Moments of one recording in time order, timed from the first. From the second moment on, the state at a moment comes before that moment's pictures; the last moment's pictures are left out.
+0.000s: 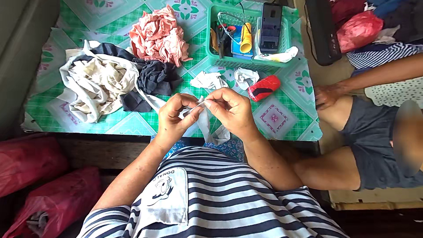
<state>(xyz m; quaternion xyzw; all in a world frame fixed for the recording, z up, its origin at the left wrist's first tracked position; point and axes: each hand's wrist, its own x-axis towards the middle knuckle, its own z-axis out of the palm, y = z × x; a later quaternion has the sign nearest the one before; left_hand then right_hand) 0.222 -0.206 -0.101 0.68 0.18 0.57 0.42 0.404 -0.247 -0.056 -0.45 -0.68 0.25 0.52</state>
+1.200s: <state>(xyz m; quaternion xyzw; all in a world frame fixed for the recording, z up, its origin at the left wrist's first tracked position) 0.217 -0.210 -0.085 0.68 0.17 0.51 0.50 0.411 -0.248 -0.052 -0.39 -0.70 0.31 0.51</state>
